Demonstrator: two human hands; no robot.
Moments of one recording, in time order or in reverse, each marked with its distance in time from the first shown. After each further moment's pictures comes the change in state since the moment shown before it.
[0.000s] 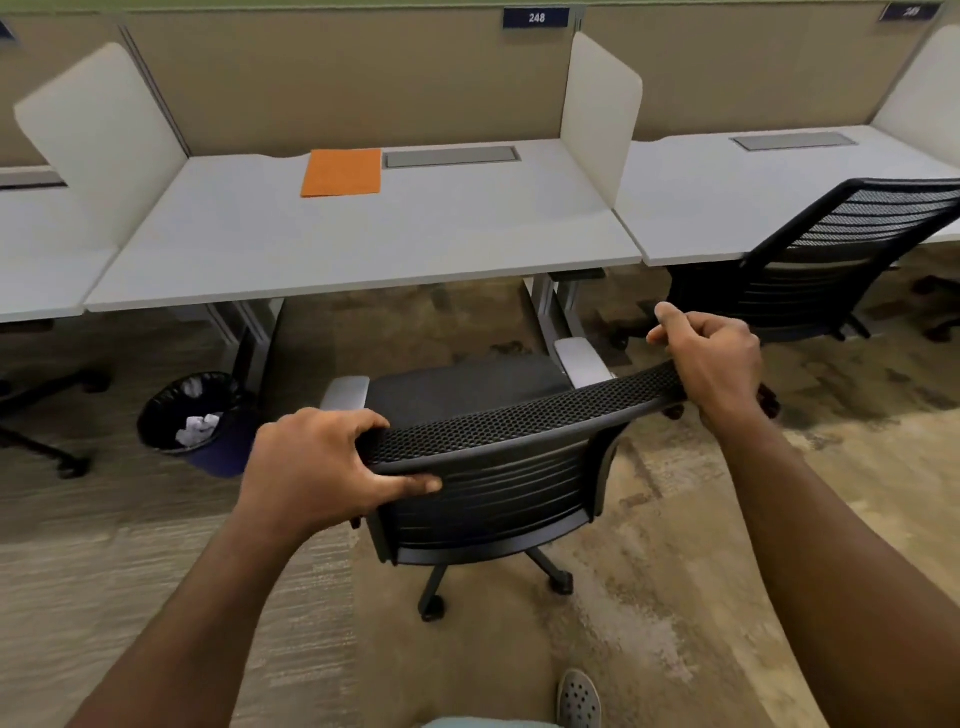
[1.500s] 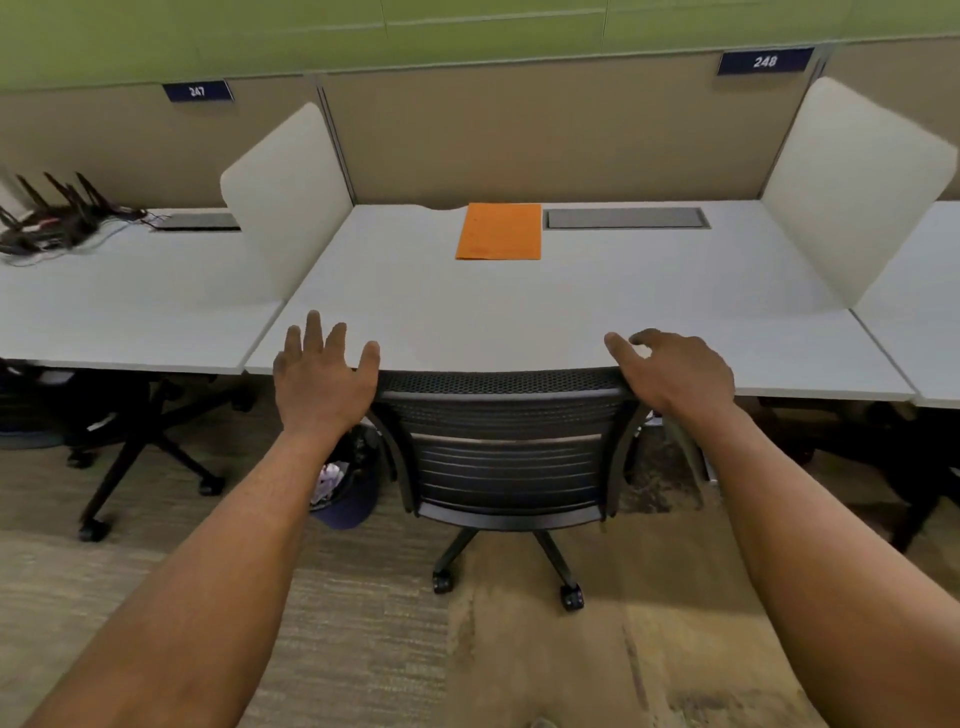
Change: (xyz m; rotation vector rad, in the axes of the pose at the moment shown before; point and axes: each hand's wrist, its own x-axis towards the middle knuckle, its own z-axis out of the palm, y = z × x) left_hand 0.264 -0.341 0.027 0.090 0.187 -0.663; right_hand 0.169 -0.198 0.345 -0.490 -0.381 -0.350
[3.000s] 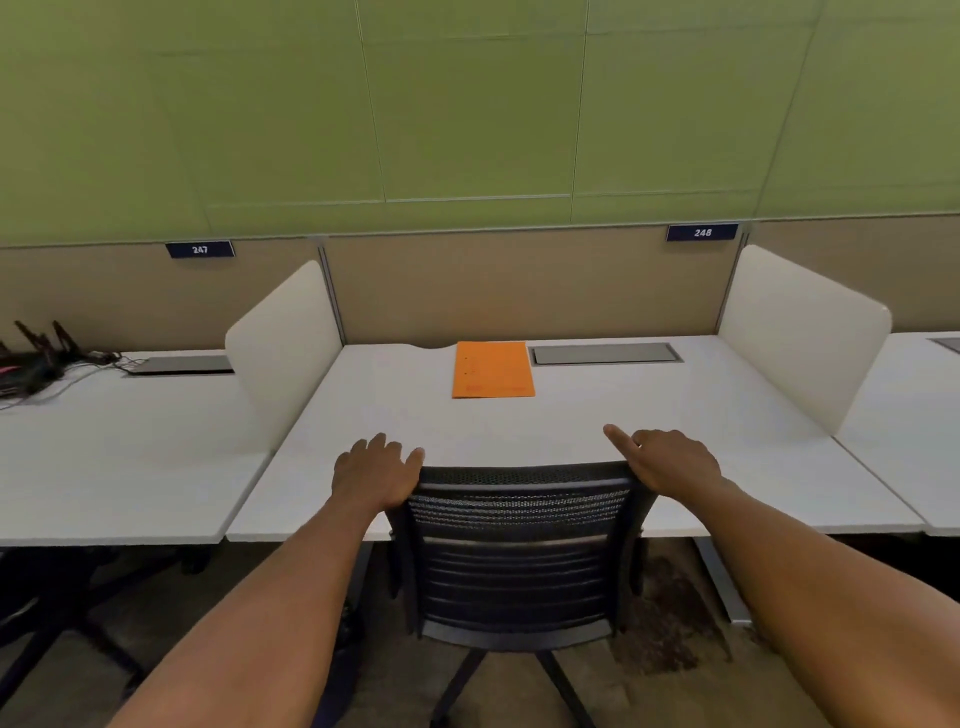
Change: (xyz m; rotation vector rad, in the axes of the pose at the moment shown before) left_hand 0.141 0.011 0.007 0.065 -0.388 0.181; right_hand 0.094 -0.063 0.003 -0.141 -0.114 -0.002
